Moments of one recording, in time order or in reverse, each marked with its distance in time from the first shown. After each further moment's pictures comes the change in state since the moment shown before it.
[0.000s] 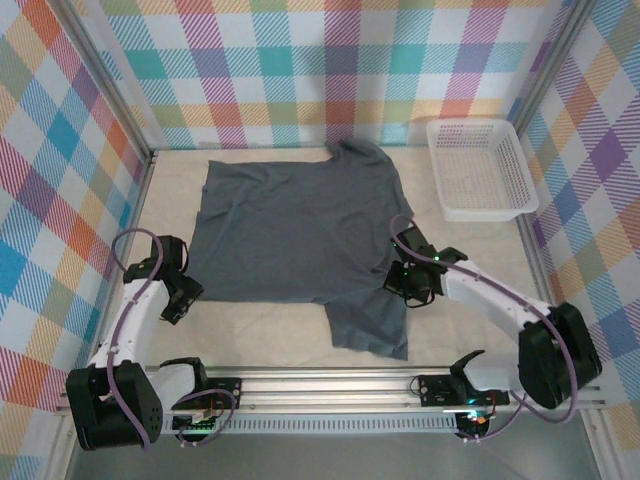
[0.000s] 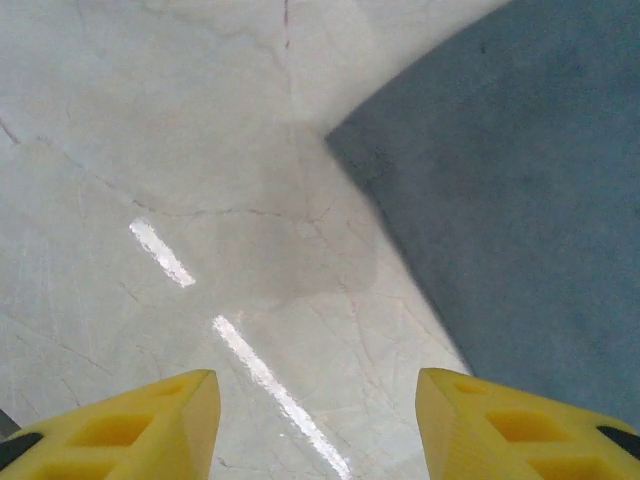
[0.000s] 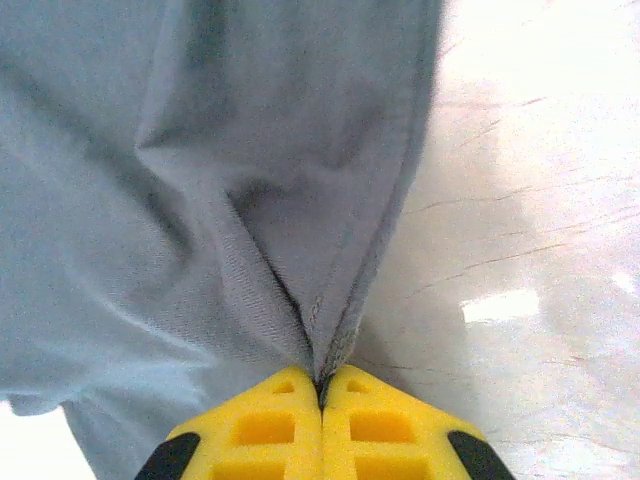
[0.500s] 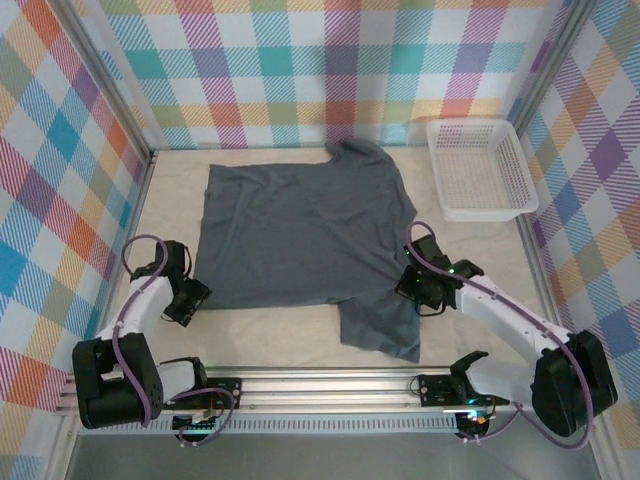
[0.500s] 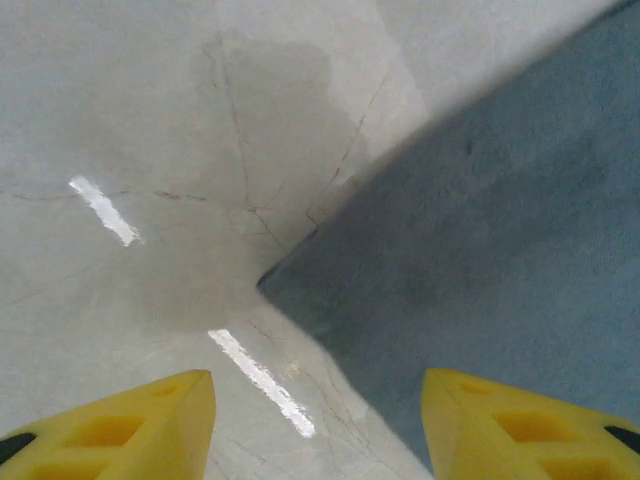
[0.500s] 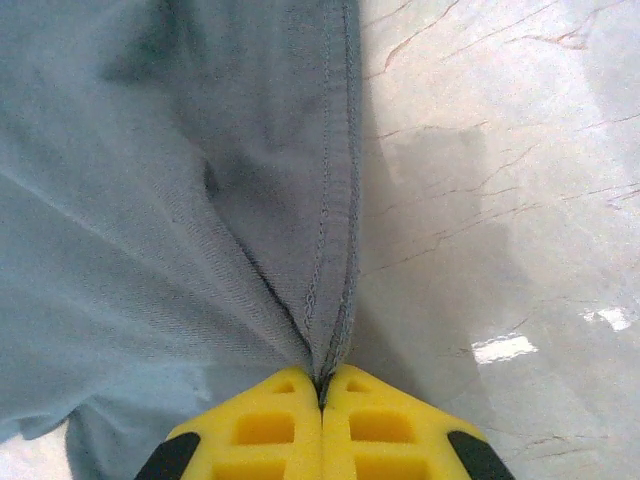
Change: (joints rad) left arm 0.038 0.115 -0.095 0.197 0.150 0.003; right arm -0.033 -0.144 -0.085 -0.008 0.069 0.019
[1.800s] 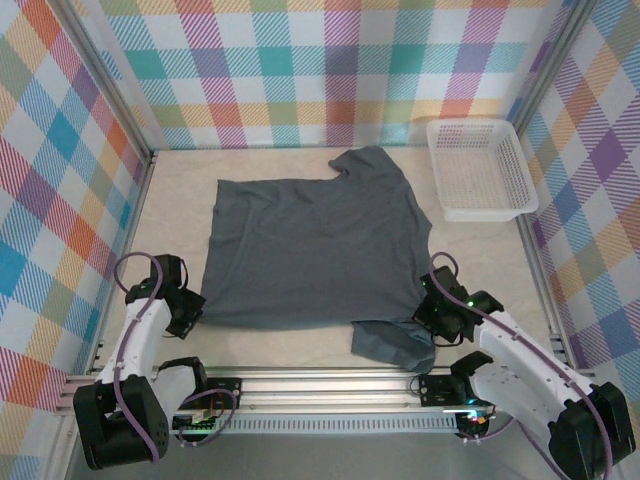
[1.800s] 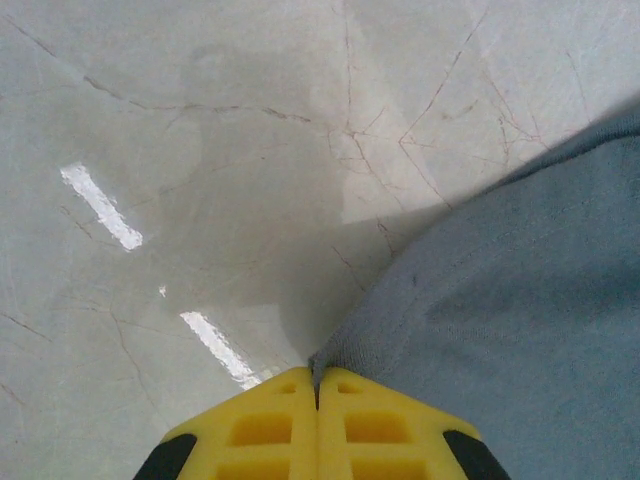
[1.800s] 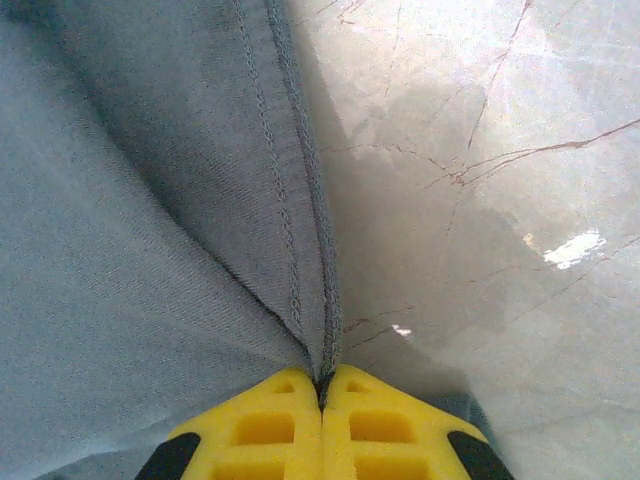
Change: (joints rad) left arm 0.010 -0.198 -0.043 -0.146 -0.007 -0.037; right arm -0.015 -0.252 -0.174 -0.190 0.015 0.117
